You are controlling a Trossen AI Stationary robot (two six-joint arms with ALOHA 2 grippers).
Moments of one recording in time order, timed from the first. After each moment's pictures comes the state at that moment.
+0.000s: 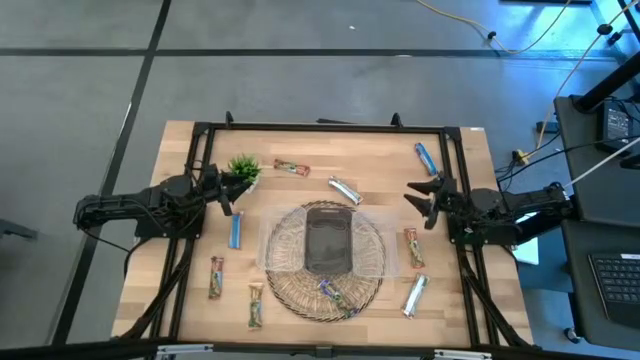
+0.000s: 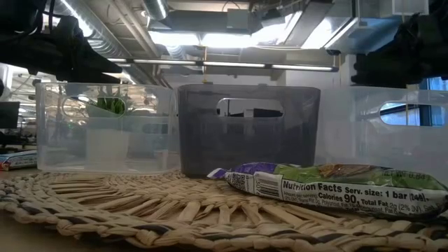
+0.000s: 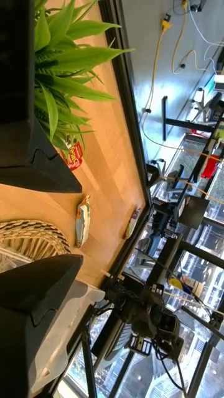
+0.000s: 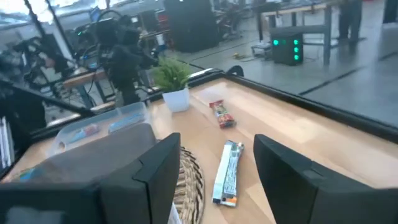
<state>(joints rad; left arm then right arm) 0.10 0.02 0.08 -0.16 -0.35 -0.44 0.22 0.00 0.07 -0.13 0.58 0.30</state>
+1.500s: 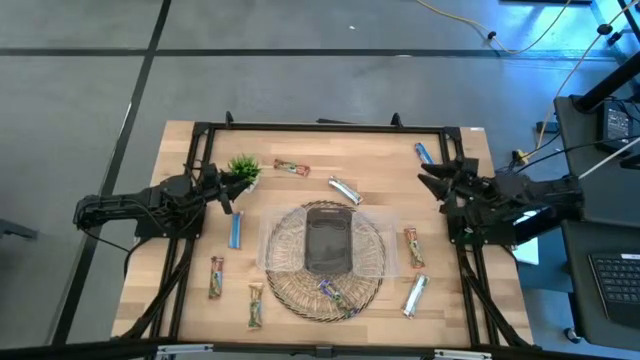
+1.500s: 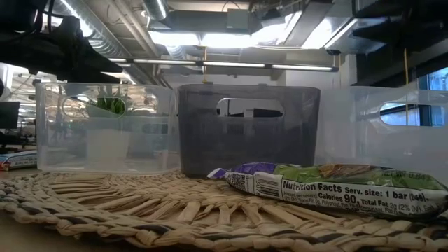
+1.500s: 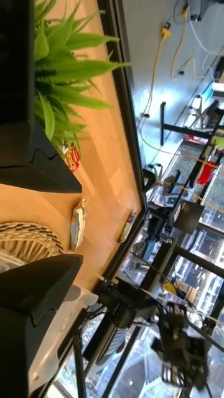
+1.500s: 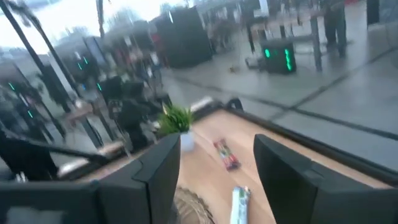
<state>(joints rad) 0.11 0.02 0.08 -0.15 -0.38 -0.46 0.22 0.24 0.46 -0.26 0.63 0.36</state>
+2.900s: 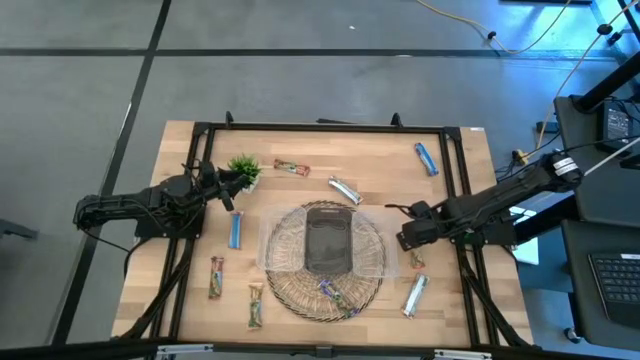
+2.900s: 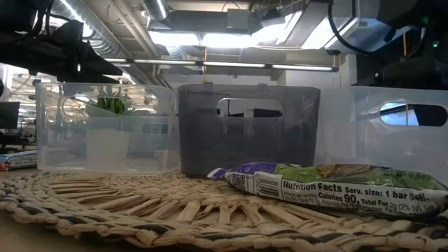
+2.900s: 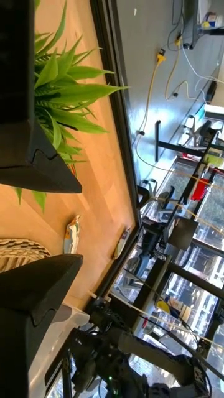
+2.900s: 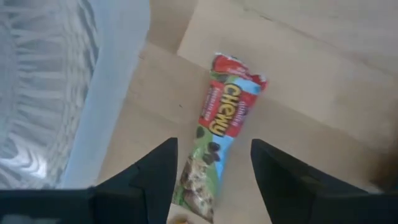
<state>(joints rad) 0.11 0.02 0.08 -0.16 -0.45 -0.46 0.36 1.16 0.62 -0.88 0.05 1.52</state>
